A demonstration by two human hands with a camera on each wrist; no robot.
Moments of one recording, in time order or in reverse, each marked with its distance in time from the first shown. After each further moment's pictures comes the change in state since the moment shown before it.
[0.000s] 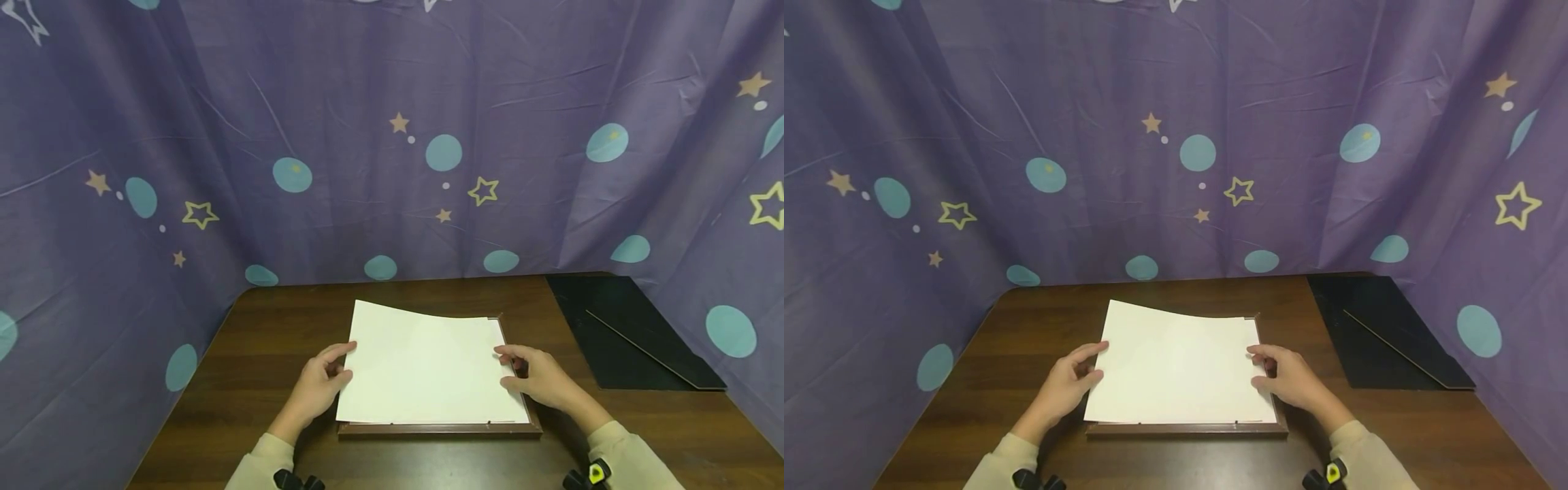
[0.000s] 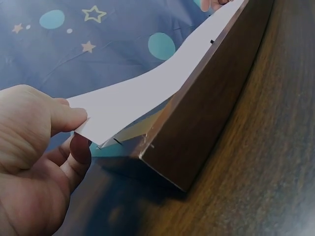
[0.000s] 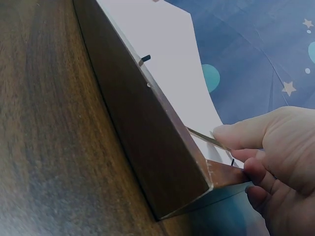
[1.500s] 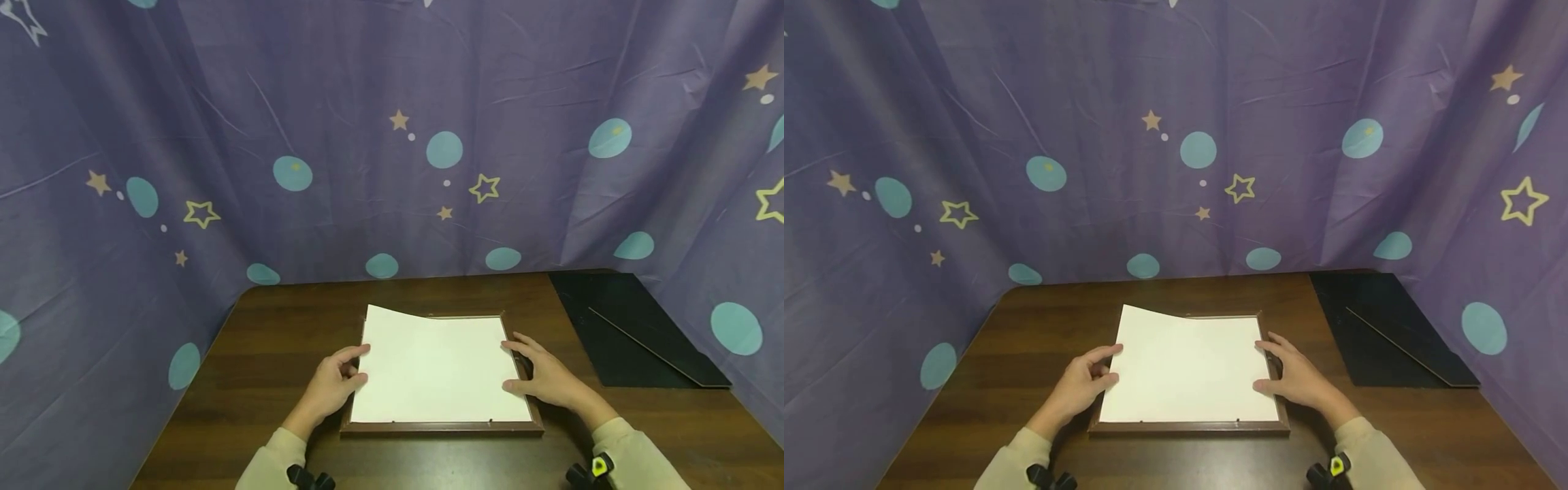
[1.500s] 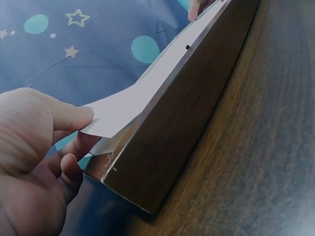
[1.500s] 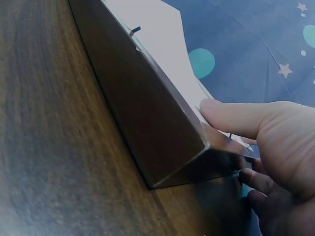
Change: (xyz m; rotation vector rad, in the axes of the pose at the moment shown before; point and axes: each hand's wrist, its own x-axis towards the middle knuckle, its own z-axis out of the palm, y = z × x) left_hand 0.017 -0.038 0.021 -0.029 -0.058 0.031; right_hand -0.005 0.011 -0.004 -0.019 -0.082 0.031
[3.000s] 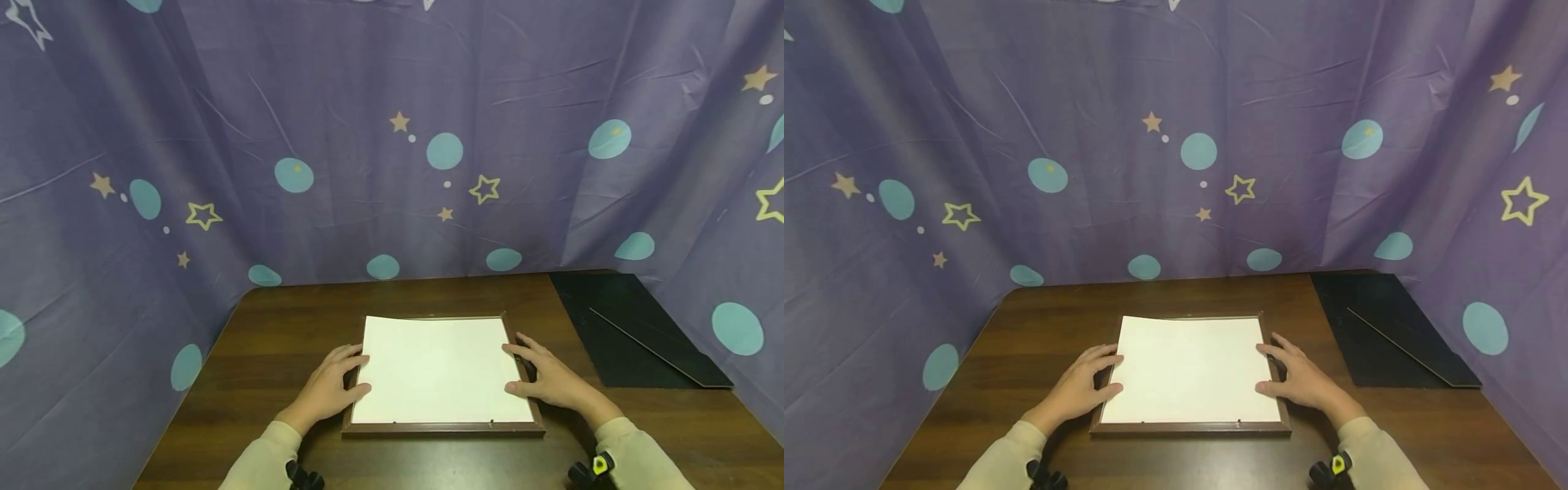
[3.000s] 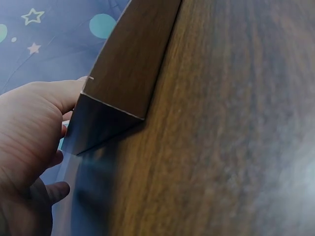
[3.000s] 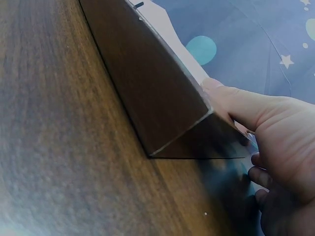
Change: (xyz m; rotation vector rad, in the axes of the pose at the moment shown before) left_hand 0.000 -0.015 -0.012 0.550 -0.103 0.199; right_hand -0.001 0.011 -0.002 -0.024 -0.037 -0.026
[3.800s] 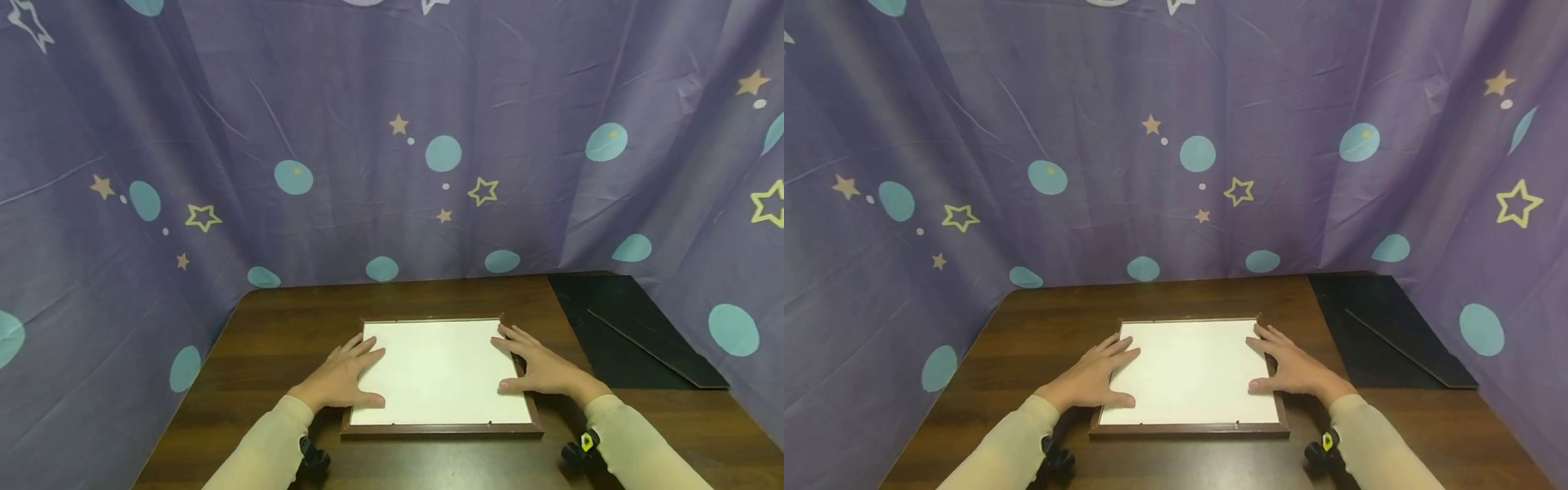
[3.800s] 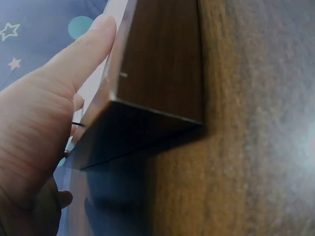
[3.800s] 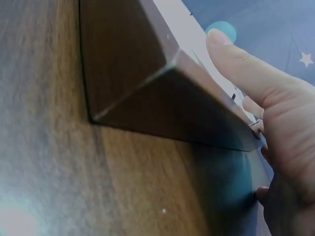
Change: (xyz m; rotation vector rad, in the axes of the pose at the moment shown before) left_hand 0.028 0.008 -0.006 0.202 -0.262 0.090; right_hand 0.023 0.001 -0.008 -0.021 -0.089 -0.103
